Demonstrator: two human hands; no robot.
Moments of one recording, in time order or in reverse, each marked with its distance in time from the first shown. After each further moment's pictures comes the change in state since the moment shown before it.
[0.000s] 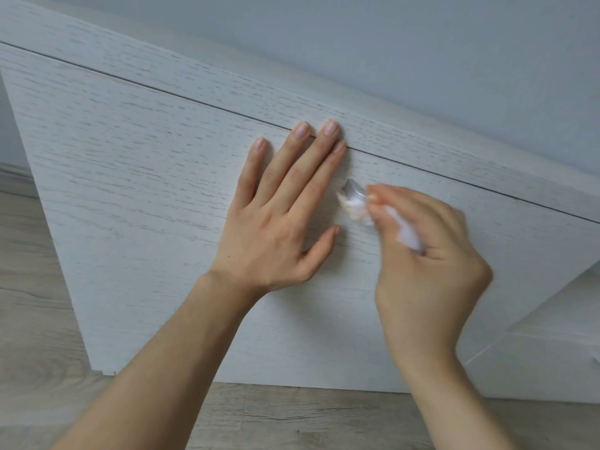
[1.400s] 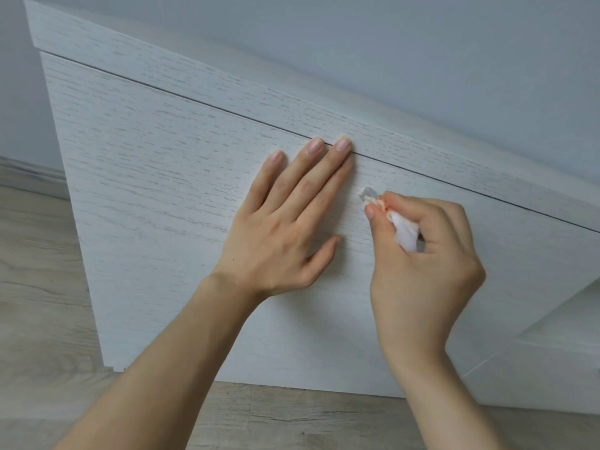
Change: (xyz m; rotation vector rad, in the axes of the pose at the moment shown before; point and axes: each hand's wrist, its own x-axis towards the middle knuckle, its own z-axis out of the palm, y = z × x) left_hand -0.008 -0.013 -0.005 0.018 -0.035 0.038; right_hand 0.000 -0.015 0.017 -0.034 0.059 0.071
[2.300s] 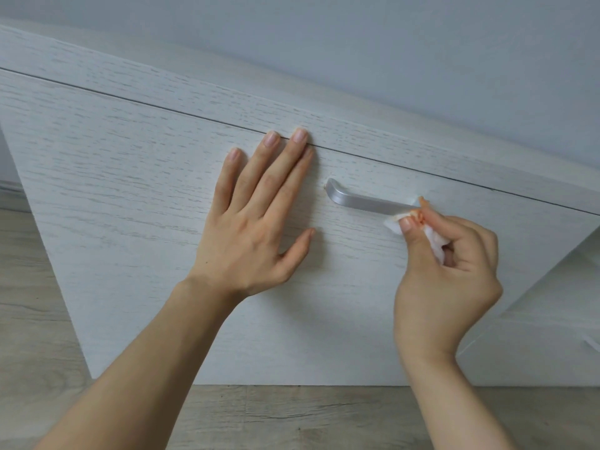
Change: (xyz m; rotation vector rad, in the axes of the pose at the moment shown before) left_hand 0.001 0.006 -0.002 0.002 -0.033 -0.031; right_hand -0.003 0.040 -0.030 0.164 0.172 0.251
